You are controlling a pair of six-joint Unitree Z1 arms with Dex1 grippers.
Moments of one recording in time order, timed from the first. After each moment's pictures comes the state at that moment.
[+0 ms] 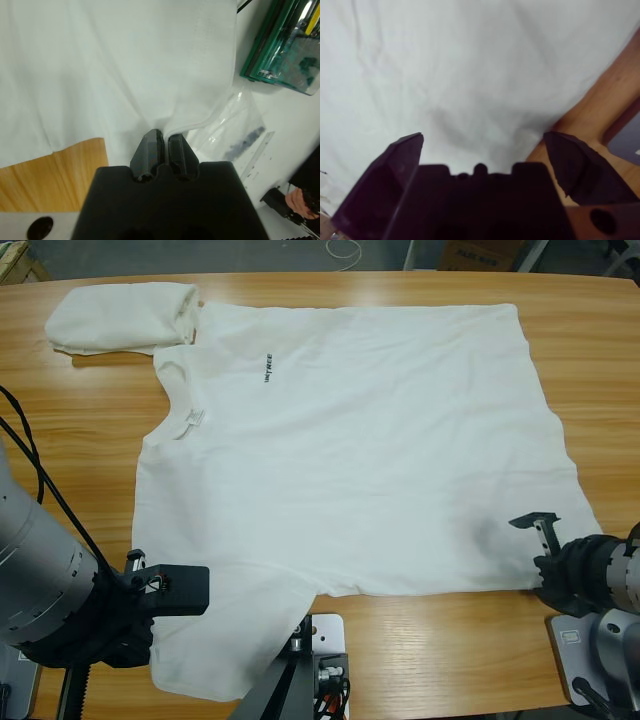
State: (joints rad) arm 0 -1.13 1.75 -1.19 1.08 -0.36 0.23; arm 1 1.09 1.30 -0.43 0.48 -0.22 2.34
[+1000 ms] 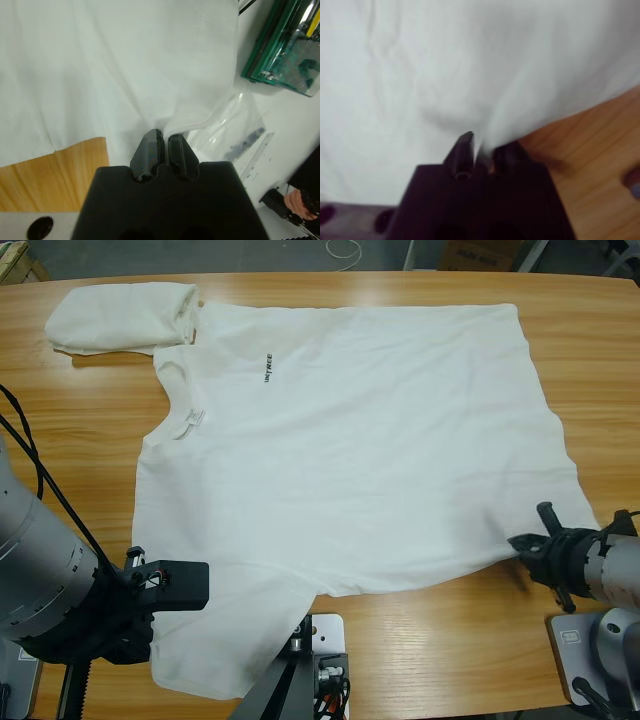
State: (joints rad) arm 0 -1.12 1.75 -1.19 1.08 -0.36 0.23; arm 1 1.10 1.37 -0.37 0.35 -0.28 2.17
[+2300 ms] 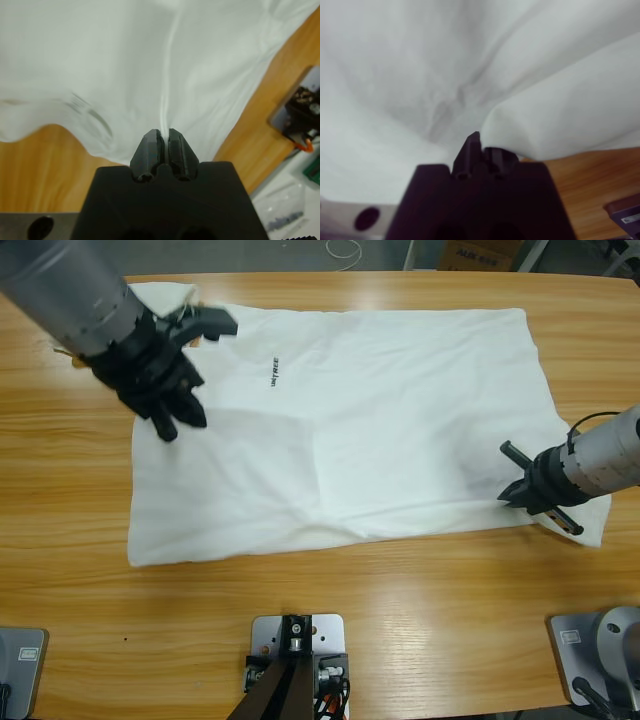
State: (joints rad) arm 0 -0.77 1.94 -1.69 1.16 -0.13 0.26; arm 1 0.43 1.63 -0.68 0.50 0.09 1.23
